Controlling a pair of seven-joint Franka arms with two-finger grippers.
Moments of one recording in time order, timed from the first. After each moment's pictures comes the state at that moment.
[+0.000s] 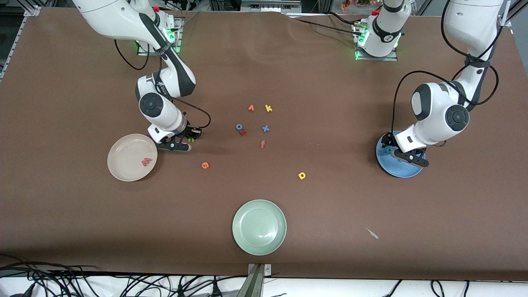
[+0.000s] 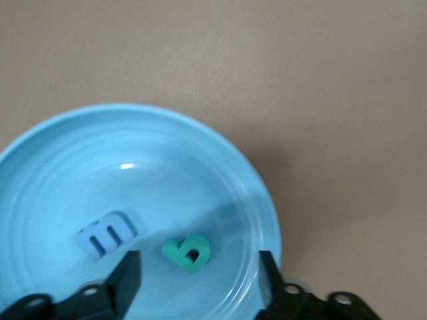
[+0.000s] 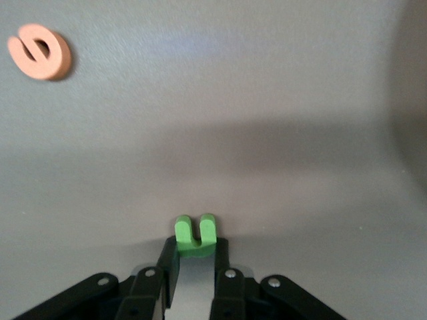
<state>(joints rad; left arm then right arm) -0.09 0.37 0.07 -2.19 -0.15 2.49 0.46 0.28 0.44 0.12 -2.19 0.02 2.57 0.48</state>
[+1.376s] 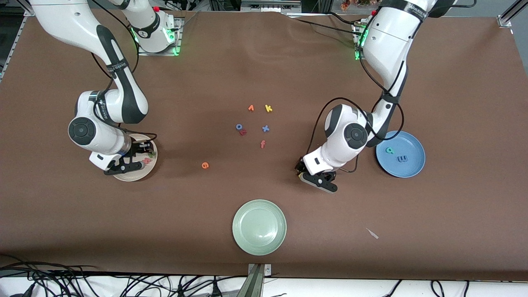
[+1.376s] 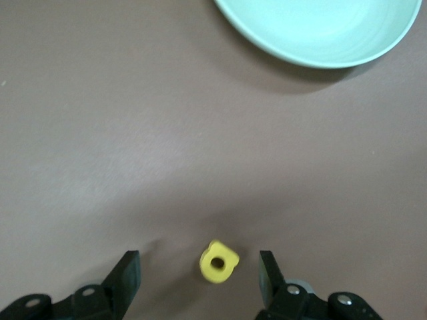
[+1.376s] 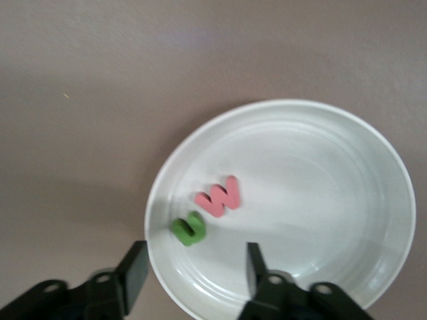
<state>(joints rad) -0.48 0.76 0.01 -1.61 -0.33 2.58 0.15 0.21 0.46 -0.10 -1.94 0.02 2.28 -0.11</state>
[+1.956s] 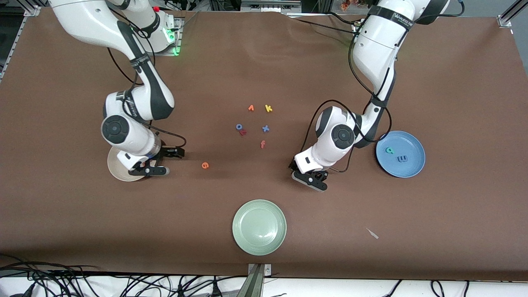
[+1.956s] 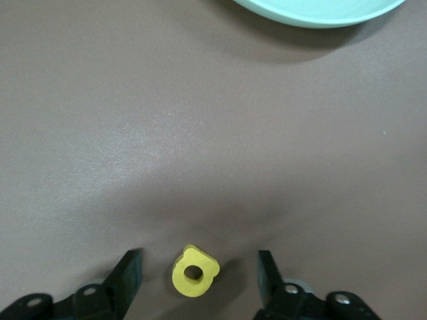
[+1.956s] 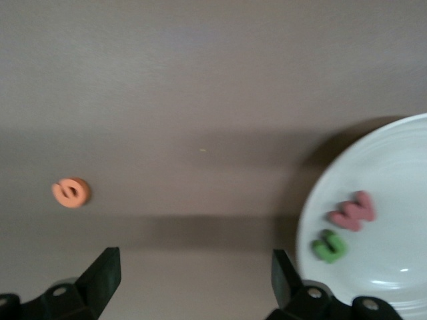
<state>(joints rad) -0.52 0.81 0.02 -1.60 -0.33 2.60 0.15 0.26 0.51 0.03 -1.84 0.02 2.28 0.30</state>
